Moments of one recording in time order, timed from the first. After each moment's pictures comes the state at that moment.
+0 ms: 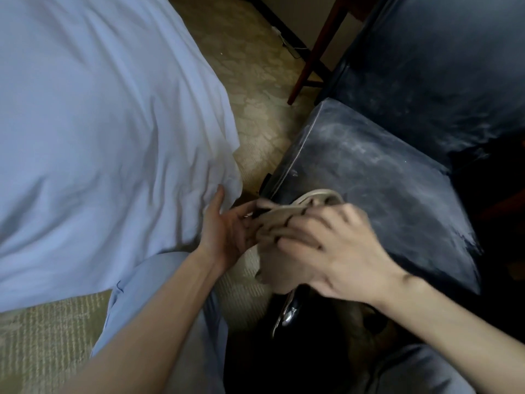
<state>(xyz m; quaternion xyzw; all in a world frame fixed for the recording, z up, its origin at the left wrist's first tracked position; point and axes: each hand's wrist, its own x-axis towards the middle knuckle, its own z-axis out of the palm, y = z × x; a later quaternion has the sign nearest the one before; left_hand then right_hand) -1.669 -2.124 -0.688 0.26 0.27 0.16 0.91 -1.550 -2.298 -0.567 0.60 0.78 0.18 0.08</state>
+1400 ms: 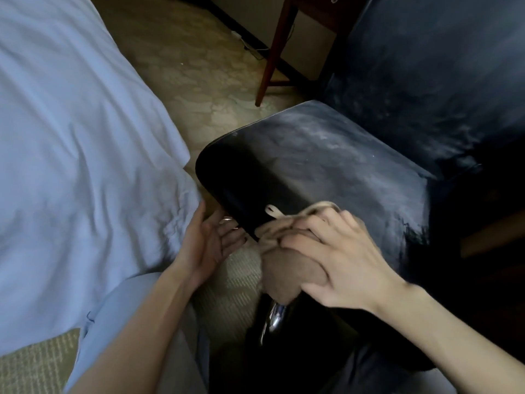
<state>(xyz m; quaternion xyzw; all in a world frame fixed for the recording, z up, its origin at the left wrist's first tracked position) -1.625 -2.128 -0.713 0.31 0.23 0.13 0.92 -1.528 -2.346 -0.560 0.74 0.66 0.08 0.01</state>
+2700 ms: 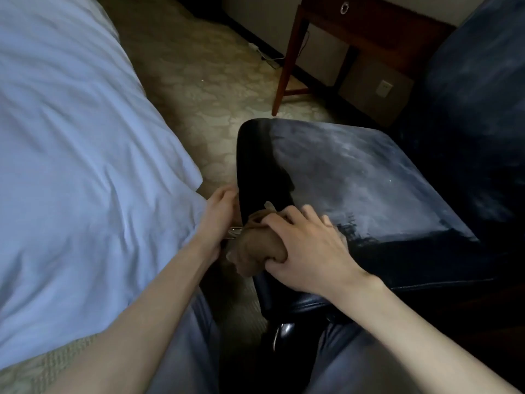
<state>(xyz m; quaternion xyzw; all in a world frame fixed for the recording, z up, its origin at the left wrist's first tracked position) -1.606 -2.116 -0.609 0.50 0.35 0.21 0.76 -1.543 -2.292 -0.541 0.84 0.55 0.00 0.00</state>
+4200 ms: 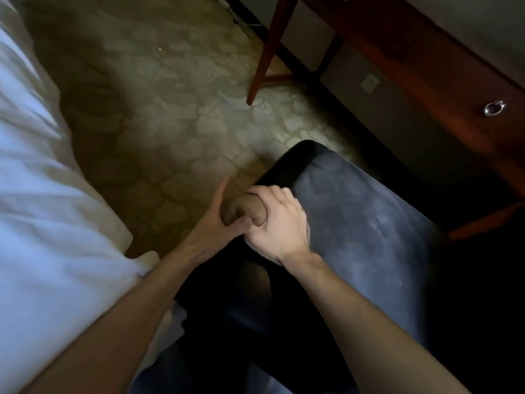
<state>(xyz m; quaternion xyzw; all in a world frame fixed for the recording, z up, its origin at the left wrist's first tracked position) -1.467 -1.967 -0.613 0.65 0.18 0.10 0.73 -1.378 -2.091 -0.558 0.90 0.40 0.03 -0.18</state>
